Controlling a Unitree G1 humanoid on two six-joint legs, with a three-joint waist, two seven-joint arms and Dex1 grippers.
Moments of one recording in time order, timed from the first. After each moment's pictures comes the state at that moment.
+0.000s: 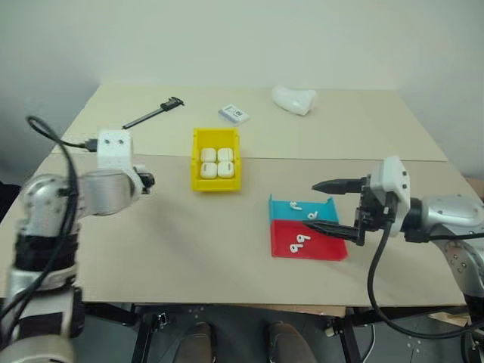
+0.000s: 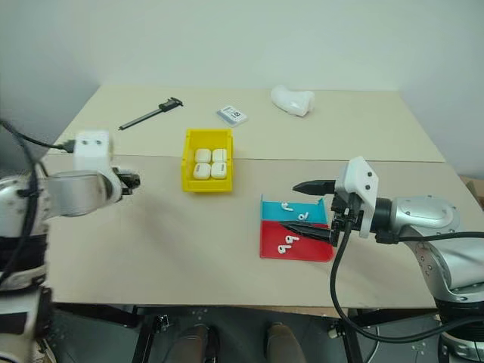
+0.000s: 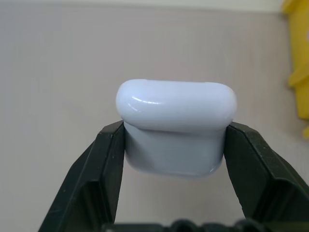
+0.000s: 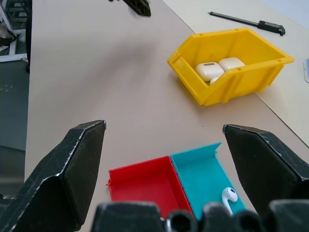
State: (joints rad) left arm -0.65 0.84 0.08 -0.18 -1.29 1.24 0.74; right arm -0.29 -0.87 -0.14 -0.40 0.64 0.53 1.03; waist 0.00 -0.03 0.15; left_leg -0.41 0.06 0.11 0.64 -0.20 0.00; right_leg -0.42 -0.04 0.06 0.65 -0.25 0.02
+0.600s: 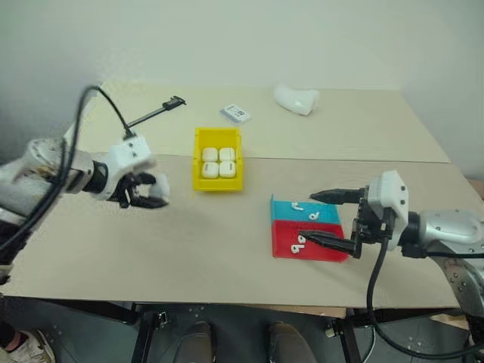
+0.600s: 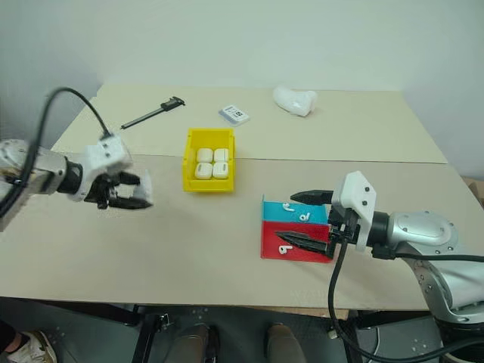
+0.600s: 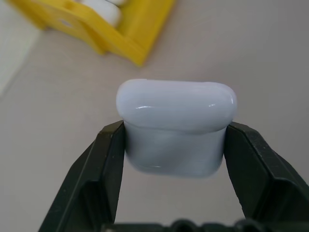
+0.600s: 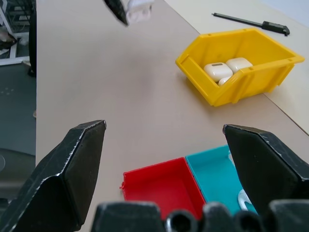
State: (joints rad) left arm -0.84 1.20 -0.52 0.04 -0.35 0.59 -1.21; right arm -0.18 -0.83 -0.17 -0.52 0.65 0.53 0.96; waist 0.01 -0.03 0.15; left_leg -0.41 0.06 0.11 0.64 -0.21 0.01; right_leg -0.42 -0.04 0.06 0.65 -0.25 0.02
